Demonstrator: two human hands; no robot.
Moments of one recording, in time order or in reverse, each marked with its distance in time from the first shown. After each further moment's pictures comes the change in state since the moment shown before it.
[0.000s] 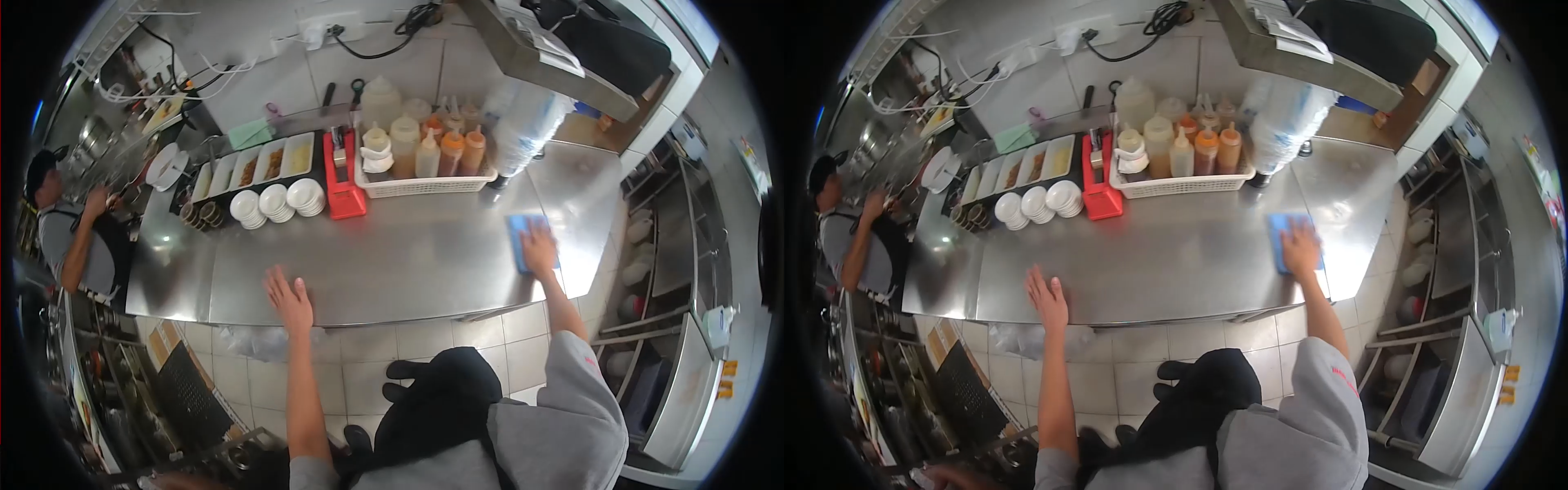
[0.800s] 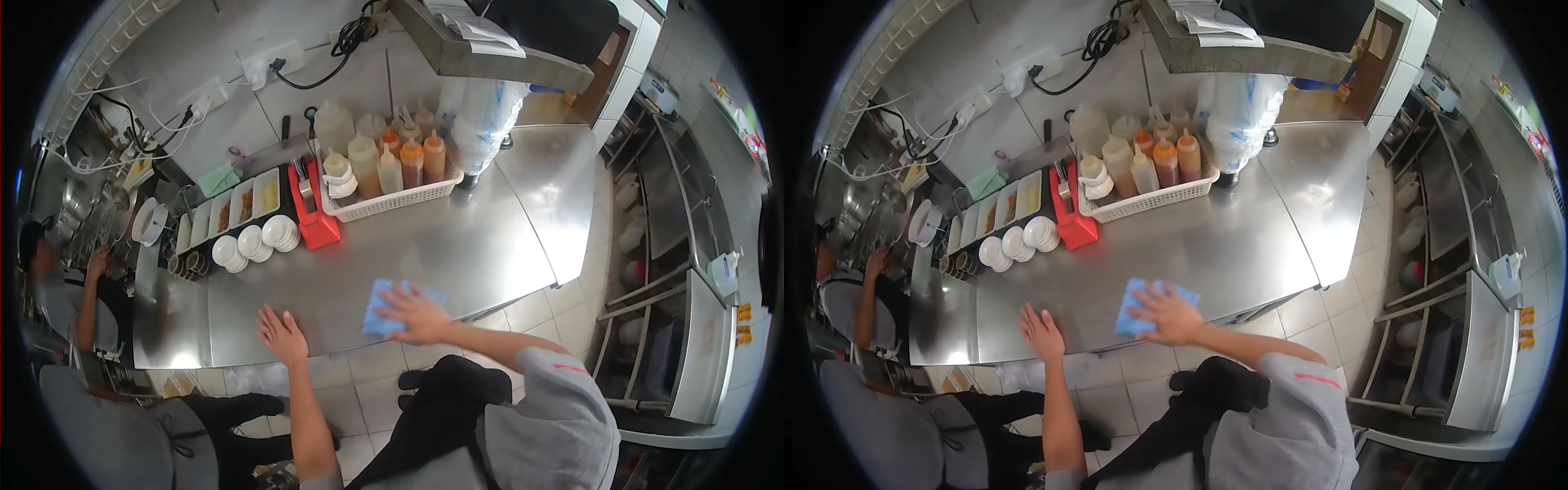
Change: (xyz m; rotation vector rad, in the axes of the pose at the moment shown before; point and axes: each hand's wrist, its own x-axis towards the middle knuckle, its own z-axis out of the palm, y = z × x) left_hand 0.005 -0.002 0.006 0.205 -0.062 -0.030; right_hand -0.127 -0.192 0.003 0.263 -0.241 -0.962
